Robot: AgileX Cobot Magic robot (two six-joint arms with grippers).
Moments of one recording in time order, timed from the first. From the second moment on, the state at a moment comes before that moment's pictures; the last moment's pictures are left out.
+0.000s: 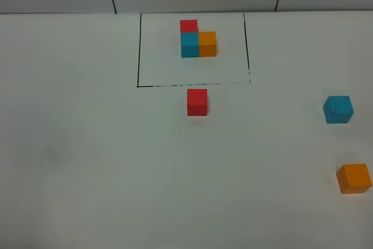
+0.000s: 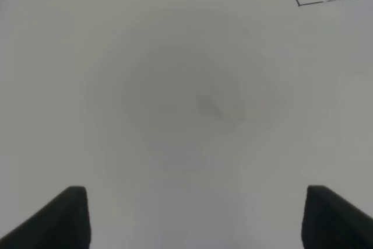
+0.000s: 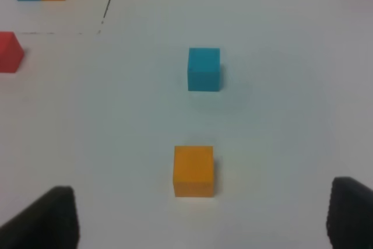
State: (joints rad) left arm -0.04 -0.01 -0.51 -0.04 1.06 0.11; right arm 0.01 0.01 -0.50 0.02 1.07 -0.05
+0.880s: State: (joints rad) left arm -0.04 -0.01 -0.51 -0.04 1.06 0.11; right arm 0.01 0.62 -0.72 -0.11 1.01 0.13
